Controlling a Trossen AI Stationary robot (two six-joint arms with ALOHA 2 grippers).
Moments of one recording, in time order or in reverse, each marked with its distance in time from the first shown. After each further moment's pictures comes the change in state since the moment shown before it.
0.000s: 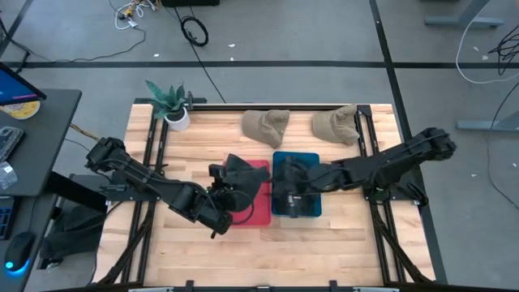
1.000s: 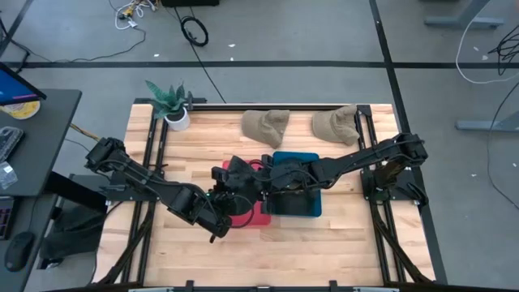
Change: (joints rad) left arm -0.019 0.002 0.000 0.052 -0.002 0.098; right arm -0.086 0.293 0.228 -0.118 -0.049 0.125
